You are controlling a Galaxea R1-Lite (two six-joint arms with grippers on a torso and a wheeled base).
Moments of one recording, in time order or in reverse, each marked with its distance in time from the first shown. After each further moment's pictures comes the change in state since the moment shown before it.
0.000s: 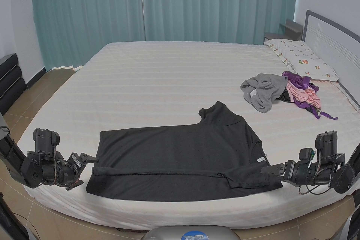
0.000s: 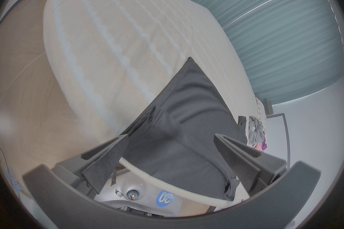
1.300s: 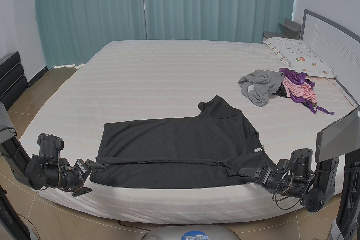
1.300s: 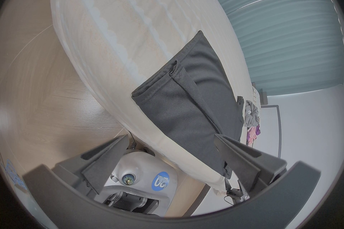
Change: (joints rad) left arm -0.002 0.064 0.011 -0.004 -0.143 -0.021; right arm 0.173 0.447 0.071 -0.695 -0.167 0.266
